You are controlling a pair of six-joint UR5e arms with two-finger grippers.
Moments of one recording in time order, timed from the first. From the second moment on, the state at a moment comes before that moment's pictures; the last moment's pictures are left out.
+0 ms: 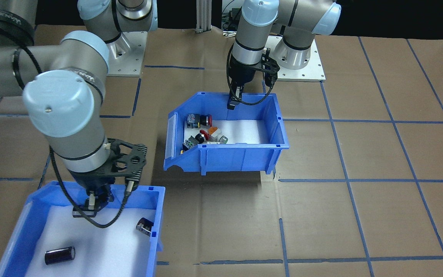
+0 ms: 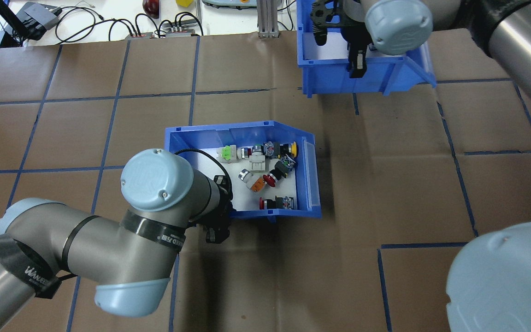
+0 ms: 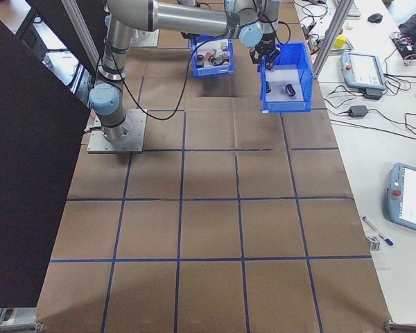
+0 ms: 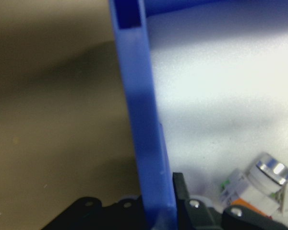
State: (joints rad) left arm -1.87 -1.50 -2.18 -0.85 1.49 -1.77; right arm 1.63 -1.17 1.37 -1.86 -1.64 -1.46
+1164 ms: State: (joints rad) left arm -1.93 -2.11 -1.53 -0.85 1.49 -1.77; right arm 1.36 -1.51 1.83 -1.91 -1.61 -1.75
